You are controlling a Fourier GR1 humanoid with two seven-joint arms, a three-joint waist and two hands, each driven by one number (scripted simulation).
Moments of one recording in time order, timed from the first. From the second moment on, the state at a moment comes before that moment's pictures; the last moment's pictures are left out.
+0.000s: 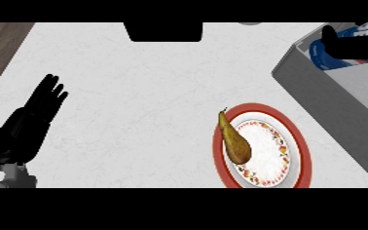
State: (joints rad) left arm -0.03 0.21 0.21 -1.68 0.21 -0.11 0.31; right arm -0.68 -0.40 -0.20 -1.68 1.00 0.41 0.49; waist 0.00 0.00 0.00
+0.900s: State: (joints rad) left arm -0.04 0.20 0.22 -1.68 0.21 -0.13 0.31; right arm -0.74 -0.55 -0.30 -1.06 1.00 0.08 0.10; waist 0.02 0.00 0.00
